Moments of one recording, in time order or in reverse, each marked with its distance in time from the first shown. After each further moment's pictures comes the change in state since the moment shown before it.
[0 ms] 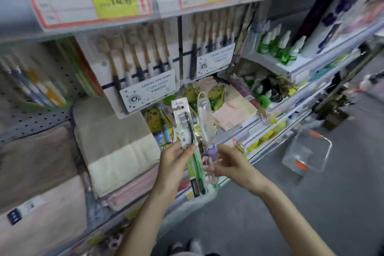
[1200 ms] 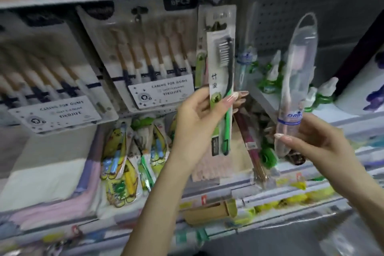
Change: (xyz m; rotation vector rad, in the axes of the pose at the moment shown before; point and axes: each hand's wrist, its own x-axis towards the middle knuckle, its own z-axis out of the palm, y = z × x) left_hand 0.169 0.076 0.262 0.097 0.270 0.508; right_hand 0.109 -0.052 -0.353 -0.050 -0.055 -0.512
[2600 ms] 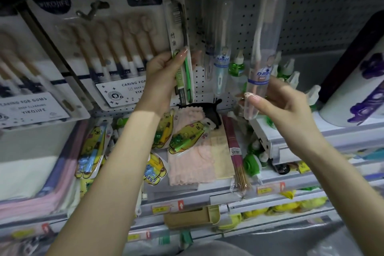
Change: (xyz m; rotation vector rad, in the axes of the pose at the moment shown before) left_hand 0.113 -0.029 0.007 -0.053 0.160 -0.053; right_hand 0.076 0.009 -0.025 -0.057 0.006 -0.113
